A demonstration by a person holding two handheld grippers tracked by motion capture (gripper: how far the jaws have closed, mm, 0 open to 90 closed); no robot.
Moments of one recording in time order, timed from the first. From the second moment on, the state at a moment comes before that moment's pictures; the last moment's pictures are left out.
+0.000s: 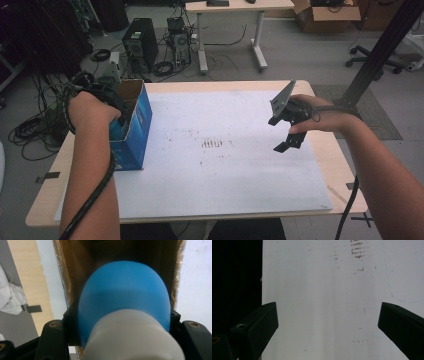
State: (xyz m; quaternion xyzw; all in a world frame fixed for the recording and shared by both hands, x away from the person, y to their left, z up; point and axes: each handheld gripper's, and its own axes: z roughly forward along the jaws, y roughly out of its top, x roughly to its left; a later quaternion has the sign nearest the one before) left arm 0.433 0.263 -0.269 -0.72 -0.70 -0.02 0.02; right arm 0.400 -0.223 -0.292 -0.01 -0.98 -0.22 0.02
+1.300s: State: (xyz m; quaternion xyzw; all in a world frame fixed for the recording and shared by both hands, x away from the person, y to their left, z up) left arm 0.438 0.267 -0.302 -0.72 -0.70 -0.02 0.03; right arm 0.401 -0.224 -0.296 -0.02 -0.98 -0.21 0.03
